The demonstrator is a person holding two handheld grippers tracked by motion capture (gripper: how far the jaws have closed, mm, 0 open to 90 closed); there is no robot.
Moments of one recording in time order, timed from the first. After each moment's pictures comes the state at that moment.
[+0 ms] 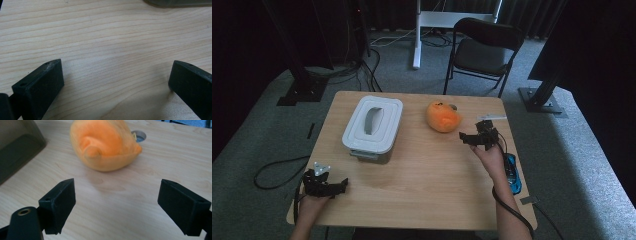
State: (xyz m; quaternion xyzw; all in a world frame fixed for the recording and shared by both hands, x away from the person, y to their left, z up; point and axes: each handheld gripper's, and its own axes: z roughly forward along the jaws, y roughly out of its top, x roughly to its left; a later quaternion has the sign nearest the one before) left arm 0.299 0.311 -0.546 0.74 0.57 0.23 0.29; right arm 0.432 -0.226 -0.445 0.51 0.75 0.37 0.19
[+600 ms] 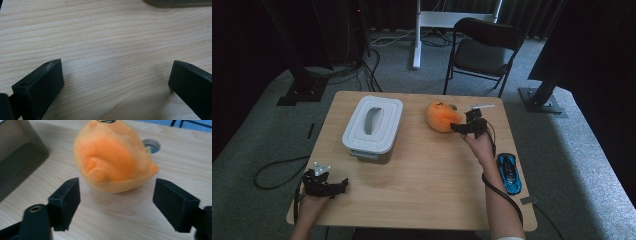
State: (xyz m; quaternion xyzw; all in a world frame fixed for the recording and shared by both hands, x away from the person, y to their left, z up) left arm 0.299 0.311 -0.546 0.74 0.57 0.23 0.29; right arm 0.479 -0.199 -0.451 0.51 0.76 0.37 0.15
